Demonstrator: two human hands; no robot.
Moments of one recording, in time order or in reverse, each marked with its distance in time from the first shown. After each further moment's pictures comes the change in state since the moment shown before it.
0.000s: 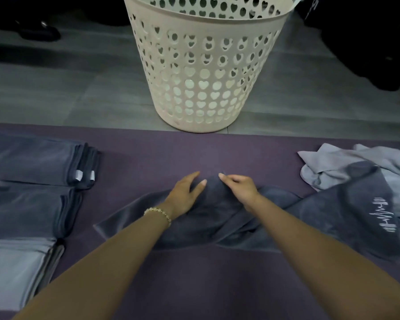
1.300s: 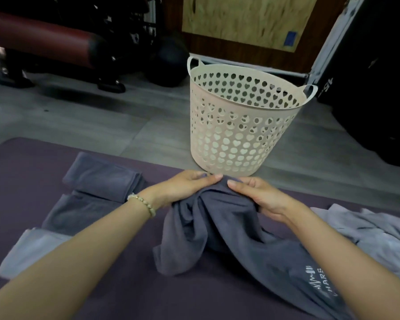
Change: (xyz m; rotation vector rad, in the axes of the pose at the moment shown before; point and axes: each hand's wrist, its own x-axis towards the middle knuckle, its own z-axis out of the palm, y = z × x) left_hand -0.117 0.105 -0.161 -0.428 -0.122 0.115; right_hand -0.126 -0.187 0.004 0.093 -0.641 -0.194
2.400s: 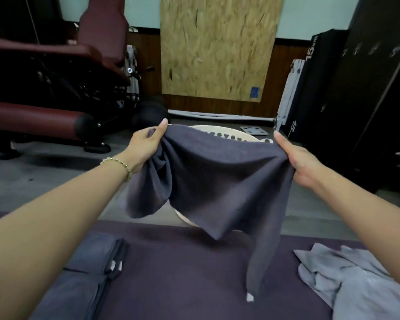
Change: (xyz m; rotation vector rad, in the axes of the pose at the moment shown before) left_hand 0.063 0.171 -0.090 0.056 0.613 0.440; right_hand -0.043 -0.180 -0.120 0.039 0.702 -0.223
